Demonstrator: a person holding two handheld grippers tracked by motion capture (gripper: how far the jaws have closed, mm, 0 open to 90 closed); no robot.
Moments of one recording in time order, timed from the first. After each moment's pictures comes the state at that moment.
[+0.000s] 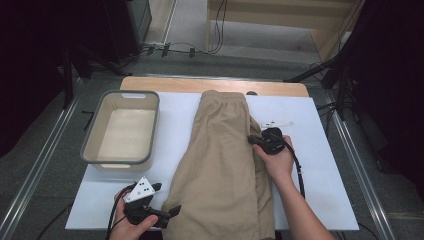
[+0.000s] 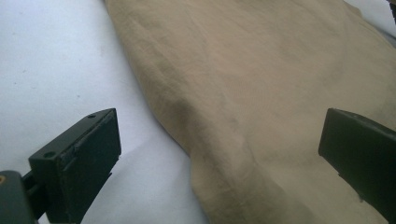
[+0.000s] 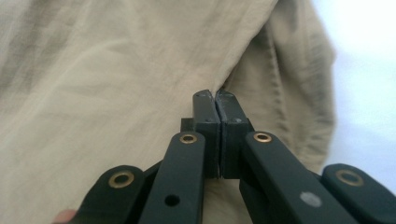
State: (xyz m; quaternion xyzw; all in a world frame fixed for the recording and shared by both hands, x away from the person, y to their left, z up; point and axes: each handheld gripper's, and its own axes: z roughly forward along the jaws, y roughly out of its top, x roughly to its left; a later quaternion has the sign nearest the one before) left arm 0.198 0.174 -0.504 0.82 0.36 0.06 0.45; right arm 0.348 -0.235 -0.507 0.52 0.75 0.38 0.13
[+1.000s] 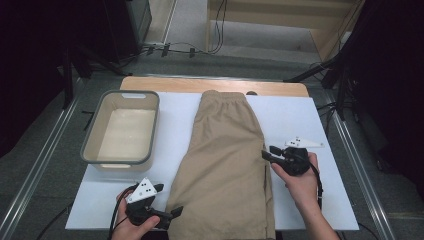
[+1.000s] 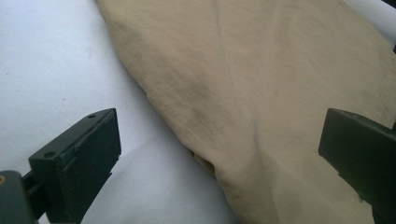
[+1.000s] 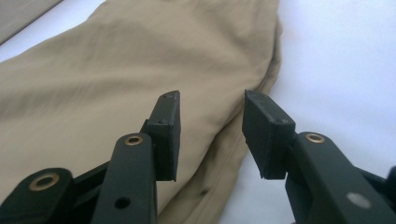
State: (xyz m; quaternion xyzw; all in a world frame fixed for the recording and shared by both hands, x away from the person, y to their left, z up) left arm 0.196 0.168 -0.504 0.82 0.35 0.05 0.45; right arm 0.263 -0.271 -0.484 0.51 0.74 0.41 0.16
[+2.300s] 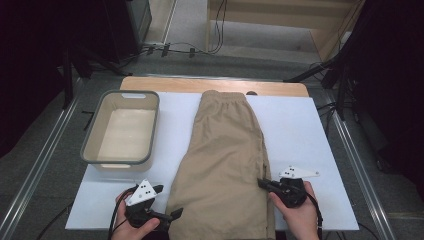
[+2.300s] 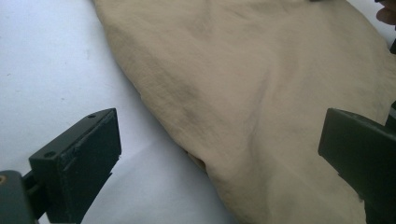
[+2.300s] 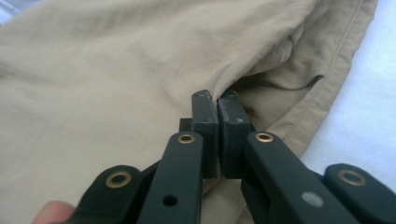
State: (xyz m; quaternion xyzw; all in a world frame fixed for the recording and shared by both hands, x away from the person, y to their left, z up) left arm 0.190 0.169 -0.501 0.82 0.35 0.06 0.45; right arm 0.199 -0.251 -0.502 0.49 0.77 0.41 0.09
